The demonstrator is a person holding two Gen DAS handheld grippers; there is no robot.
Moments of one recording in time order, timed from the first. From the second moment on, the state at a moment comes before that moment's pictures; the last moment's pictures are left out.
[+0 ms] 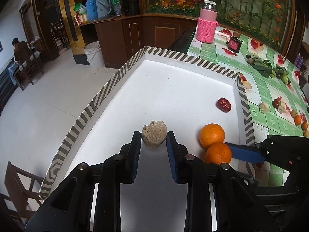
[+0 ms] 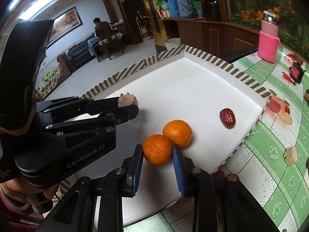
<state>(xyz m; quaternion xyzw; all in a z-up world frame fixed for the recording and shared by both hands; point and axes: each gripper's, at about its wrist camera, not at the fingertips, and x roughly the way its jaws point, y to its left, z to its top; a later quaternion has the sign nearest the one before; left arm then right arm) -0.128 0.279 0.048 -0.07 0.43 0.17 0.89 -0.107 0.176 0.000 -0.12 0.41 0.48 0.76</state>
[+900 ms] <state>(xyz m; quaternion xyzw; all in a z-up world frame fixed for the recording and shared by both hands) -0.135 0.266 0.068 -0.05 0.38 0.22 0.90 -0.123 0.146 0.027 -0.11 0.38 0.47 0.79</state>
